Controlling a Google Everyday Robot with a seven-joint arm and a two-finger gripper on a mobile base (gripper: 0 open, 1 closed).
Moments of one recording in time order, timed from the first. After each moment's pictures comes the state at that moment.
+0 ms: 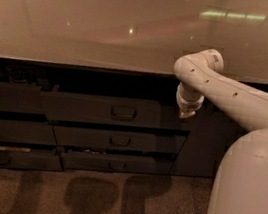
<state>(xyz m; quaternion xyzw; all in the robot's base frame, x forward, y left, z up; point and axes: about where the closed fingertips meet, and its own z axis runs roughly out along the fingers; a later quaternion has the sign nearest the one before) 0.696 -0.214 0.646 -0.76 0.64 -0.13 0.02</state>
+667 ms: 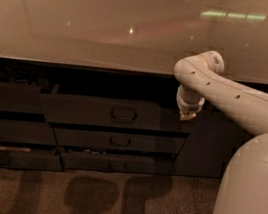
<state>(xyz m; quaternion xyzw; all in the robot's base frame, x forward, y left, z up) 0.685 -0.213 0.646 -0.76 0.64 -0.13 0.02</state>
